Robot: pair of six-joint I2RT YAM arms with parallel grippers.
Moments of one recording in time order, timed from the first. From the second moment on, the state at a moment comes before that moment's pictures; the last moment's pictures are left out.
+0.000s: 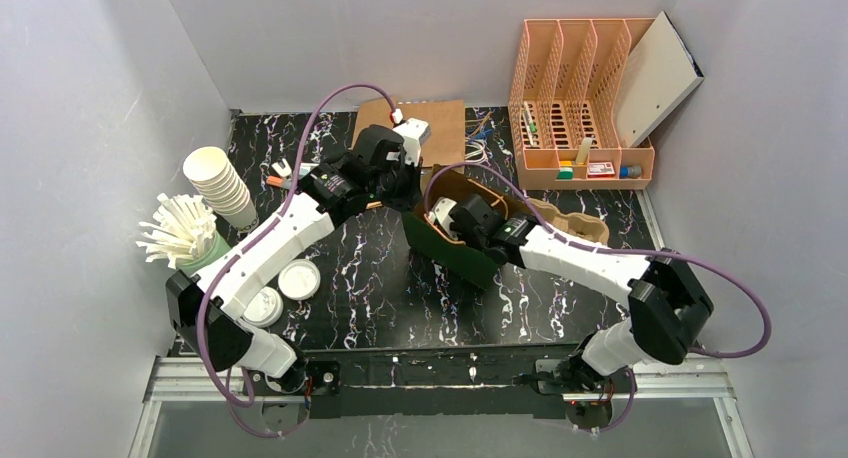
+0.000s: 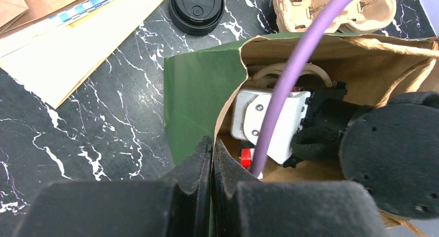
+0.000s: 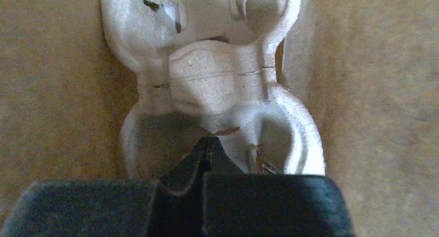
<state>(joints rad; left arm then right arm) -0.72 1.43 1.46 -0.71 0.04 -0.25 0.88 1.45 0.99 -0.55 0.19 -0.23</state>
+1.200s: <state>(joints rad) -0.71 1.50 1.51 -0.70 -0.06 -0.21 0.86 1.74 1.34 -0.97 0.07 -0.01</state>
